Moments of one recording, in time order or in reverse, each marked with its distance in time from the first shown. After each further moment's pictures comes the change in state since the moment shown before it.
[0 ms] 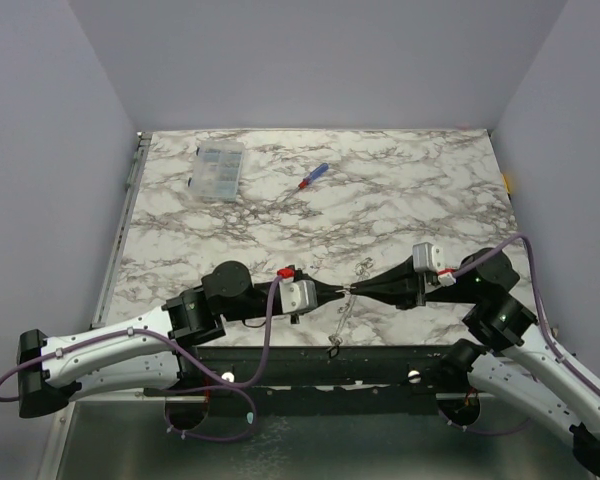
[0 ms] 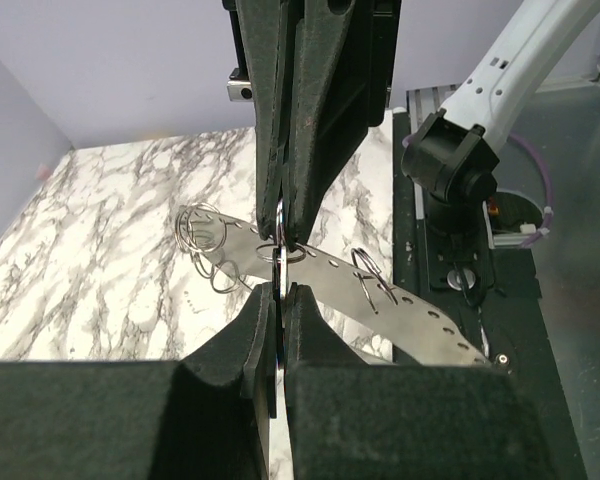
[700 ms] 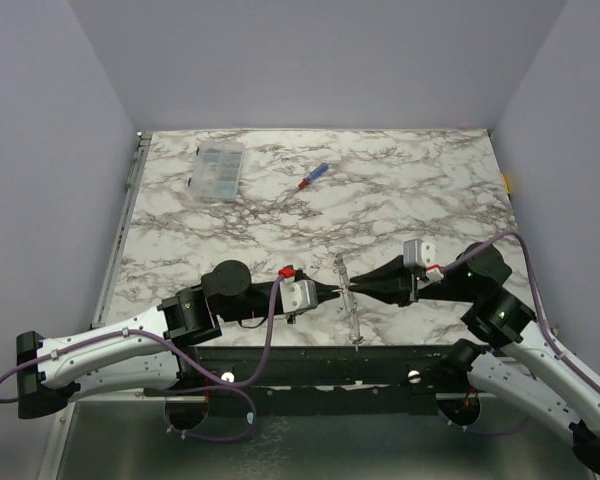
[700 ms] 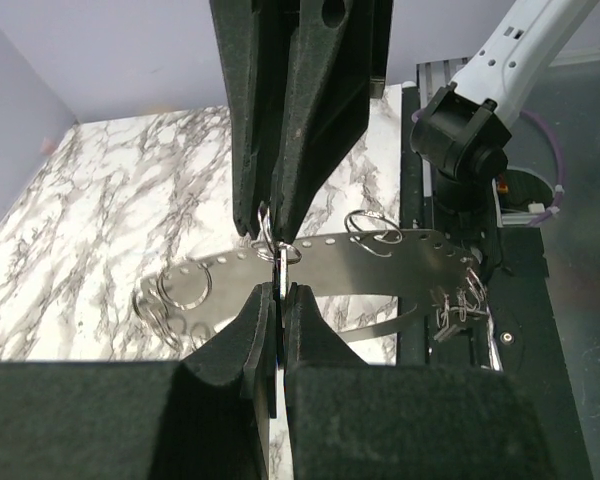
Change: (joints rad) left arm 0.000 -0.015 0.026 -0.103 -0.035 0.016; right arm 0.001 0.021 0.021 -0.109 0.069 -0.063
